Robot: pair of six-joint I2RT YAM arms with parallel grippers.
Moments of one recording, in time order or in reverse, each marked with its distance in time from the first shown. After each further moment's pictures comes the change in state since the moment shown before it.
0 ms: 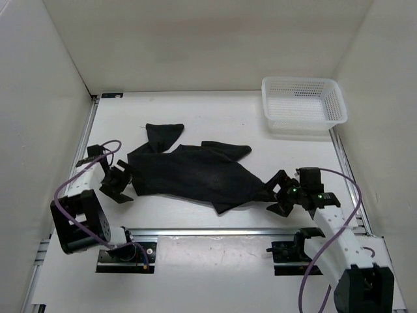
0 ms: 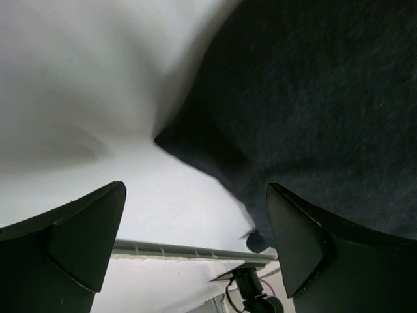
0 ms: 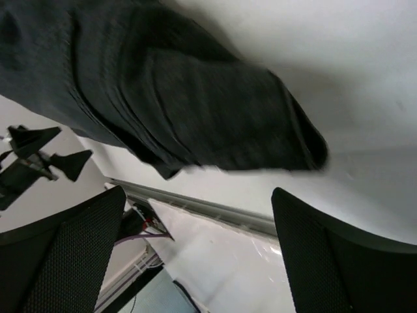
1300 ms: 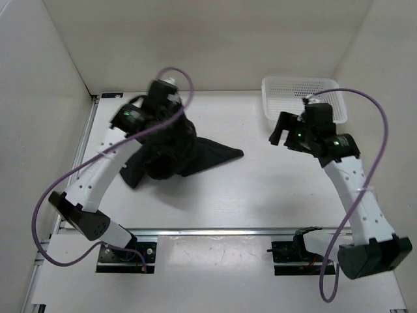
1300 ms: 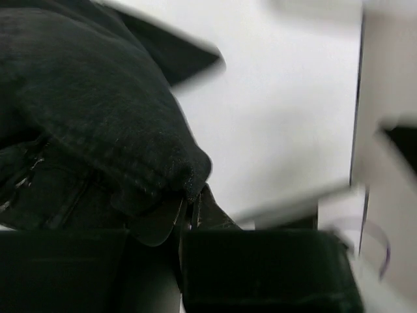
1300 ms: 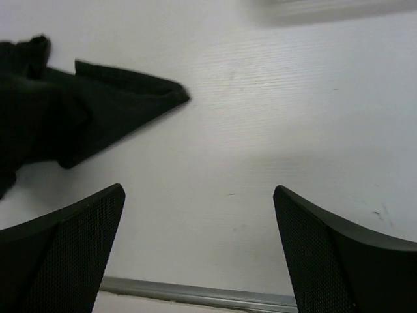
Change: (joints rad) left arm -0.850 0.164 1.074 -0.249 -0.339 0.010; right arm 0.151 0.417 0.909 -0.236 0.498 -0.517
